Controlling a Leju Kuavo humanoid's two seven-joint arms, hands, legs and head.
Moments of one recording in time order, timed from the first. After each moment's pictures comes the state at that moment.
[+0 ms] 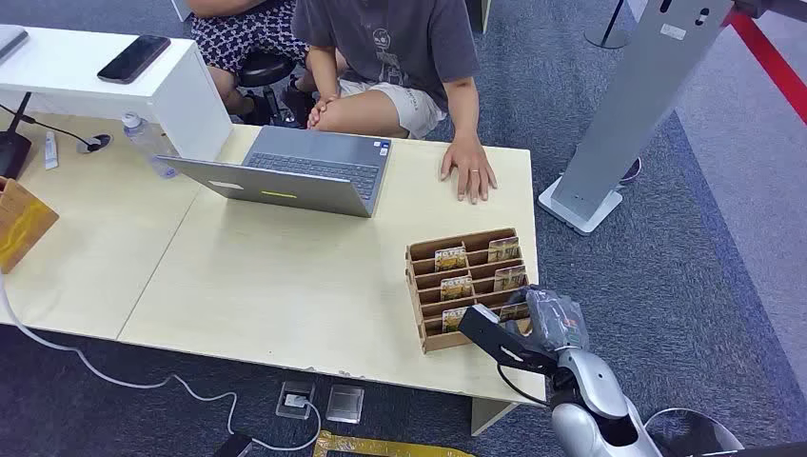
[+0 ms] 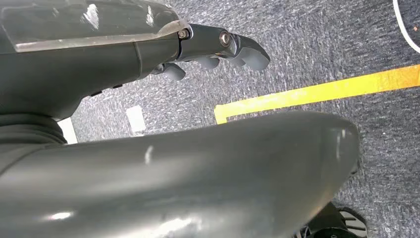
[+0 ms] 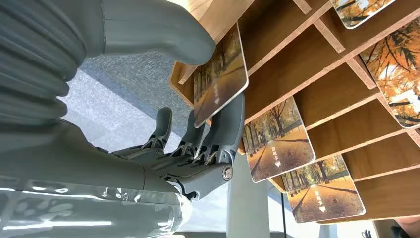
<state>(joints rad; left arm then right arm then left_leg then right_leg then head) -0.11 0.12 -1.11 -0.20 1.05 0.09 0.06 -0.24 -0.20 0.64 -1.46 0.86 0.04 0.45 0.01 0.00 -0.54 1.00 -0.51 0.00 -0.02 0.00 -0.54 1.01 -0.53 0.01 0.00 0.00</state>
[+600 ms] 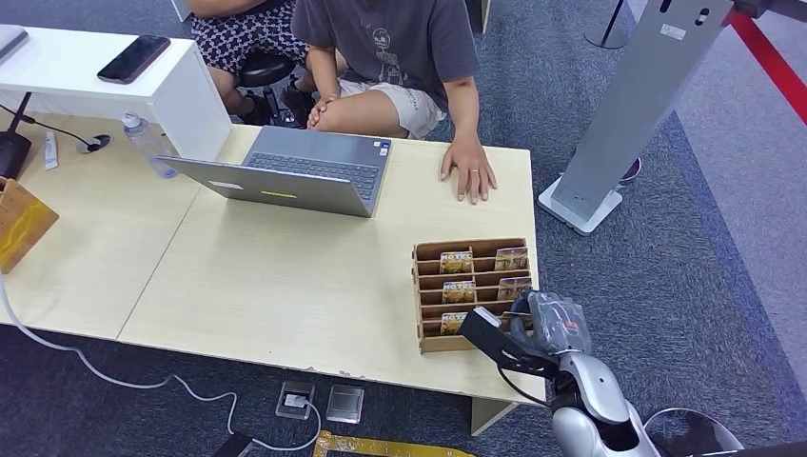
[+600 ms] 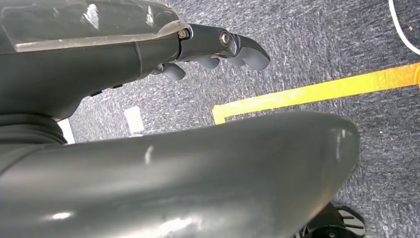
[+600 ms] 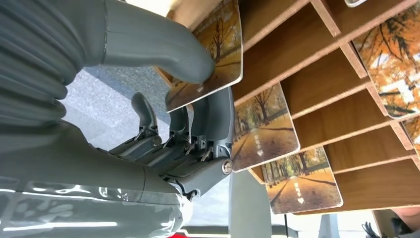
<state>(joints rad) -0.11 0.12 -1.11 -0.20 1.05 0.08 0.05 -0.22 -0.20 0.62 -1.47 0.89 0.03 0.43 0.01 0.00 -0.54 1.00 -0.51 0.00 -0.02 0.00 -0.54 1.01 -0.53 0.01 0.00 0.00</state>
